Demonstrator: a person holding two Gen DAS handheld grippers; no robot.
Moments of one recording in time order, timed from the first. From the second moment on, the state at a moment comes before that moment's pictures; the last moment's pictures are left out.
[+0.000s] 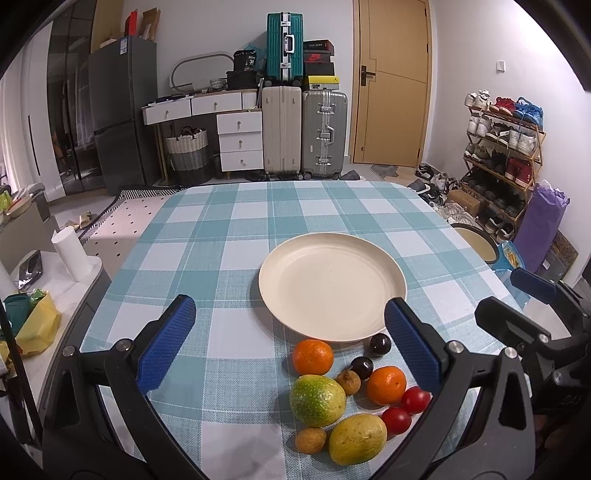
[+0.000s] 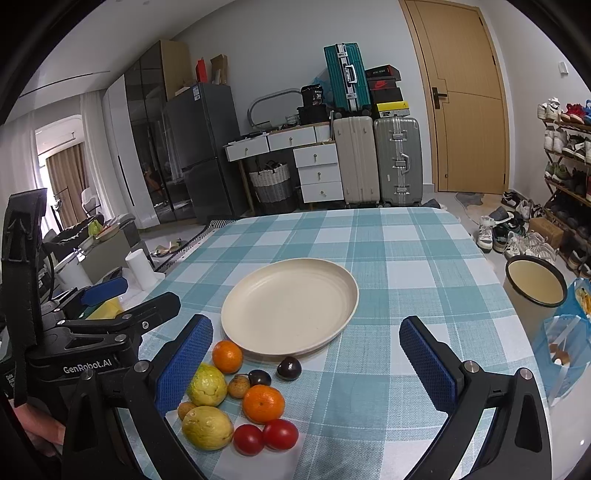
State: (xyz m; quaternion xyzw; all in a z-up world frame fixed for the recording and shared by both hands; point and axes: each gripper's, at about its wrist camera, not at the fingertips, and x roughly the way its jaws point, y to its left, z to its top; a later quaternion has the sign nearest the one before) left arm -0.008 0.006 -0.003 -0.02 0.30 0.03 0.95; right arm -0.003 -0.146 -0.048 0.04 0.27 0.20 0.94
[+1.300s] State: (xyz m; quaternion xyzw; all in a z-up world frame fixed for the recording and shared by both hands) left arm -0.002 0.010 -0.021 -0.02 0.31 0.03 0.95; right arm -0.010 -0.139 -0.046 0.04 0.26 0.20 0.94
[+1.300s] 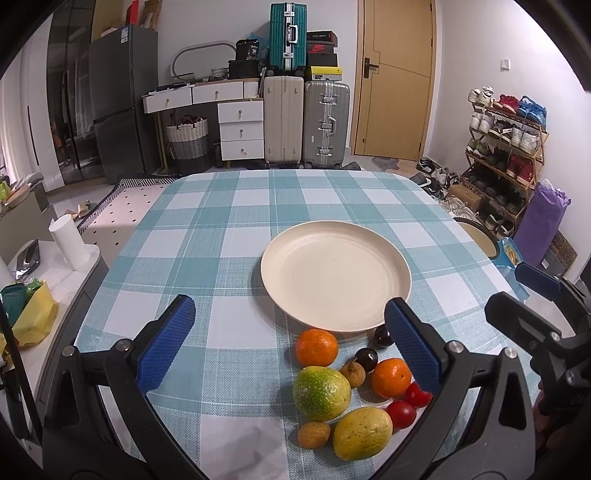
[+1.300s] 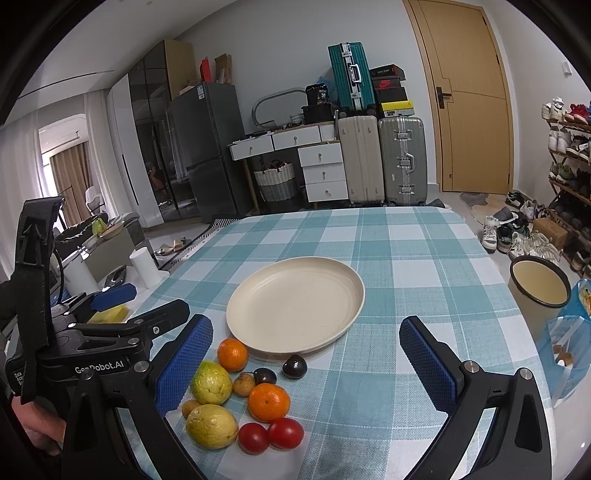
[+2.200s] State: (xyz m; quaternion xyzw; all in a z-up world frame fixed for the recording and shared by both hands) left arm -0.004 0.062 -0.031 -0.07 0.32 0.07 0.94; right arm -0.028 -0.098 -0.075 -0.01 0.32 0.34 0.88
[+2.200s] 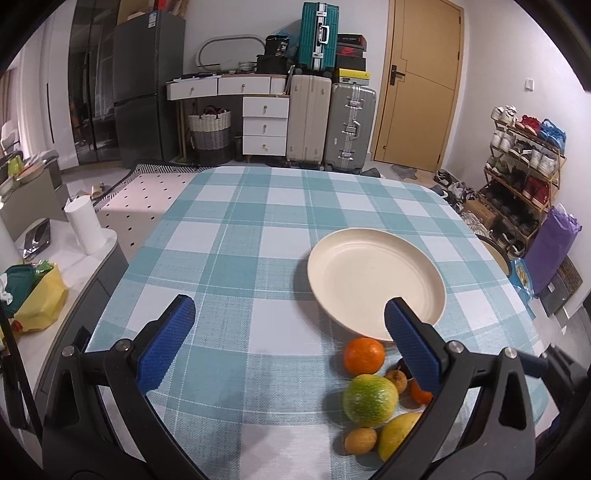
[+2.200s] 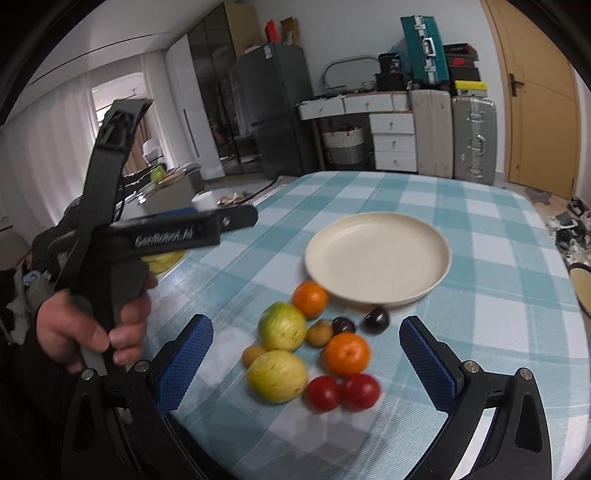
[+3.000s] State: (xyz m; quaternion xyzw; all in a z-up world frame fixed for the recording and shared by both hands) left arm 0.000 0.077 -0.039 -0.08 0.32 0.08 0.94; right arm -0.041 -0.050 -0.125 -0.08 0.35 0.38 0.85
